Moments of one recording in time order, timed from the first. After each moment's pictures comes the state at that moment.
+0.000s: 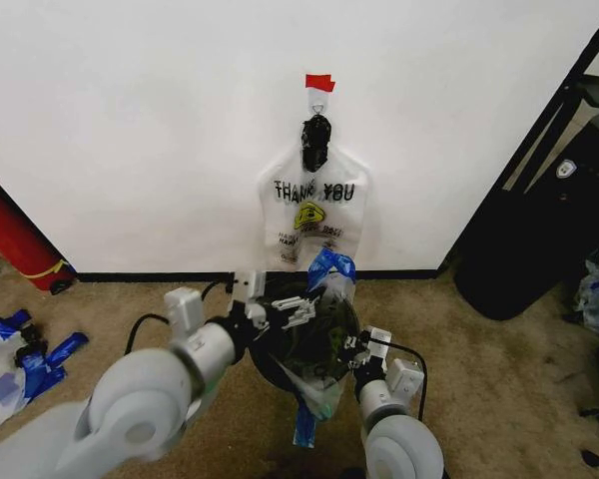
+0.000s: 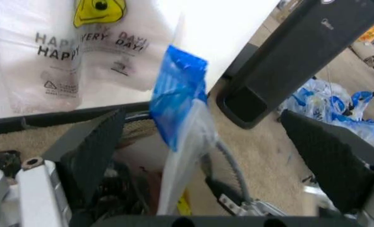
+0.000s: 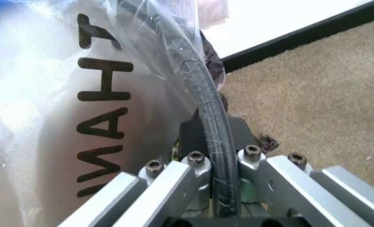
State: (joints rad) left arm 0.79 -0.70 0.11 -2.36 -1.40 0.36 -0.55; right arm -1.45 1.42 0.13 2.17 0.52 -0.35 0.54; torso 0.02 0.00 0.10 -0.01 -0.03
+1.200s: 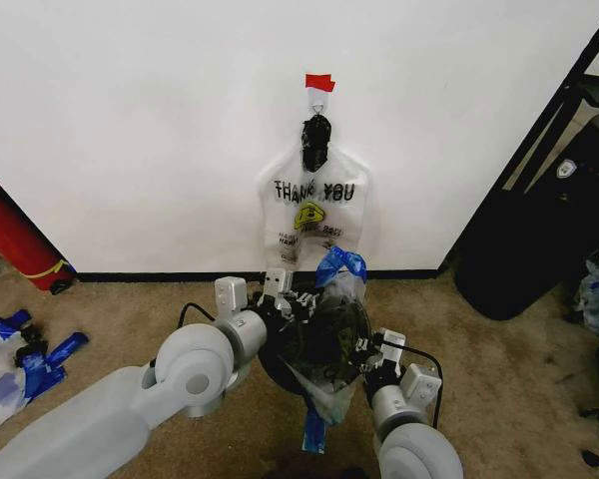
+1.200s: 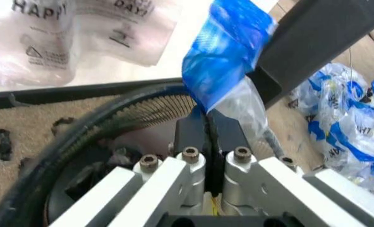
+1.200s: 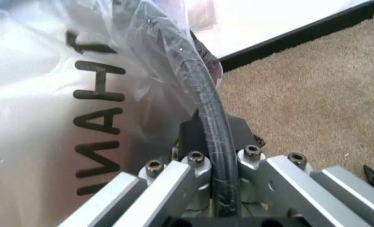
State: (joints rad) left arm 0.69 -0.77 0.25 -2.24 -1.40 0.37 -0.59; right arm -1.49 1.40 0.15 2.23 0.53 -0.37 0.56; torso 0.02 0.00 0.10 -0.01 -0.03
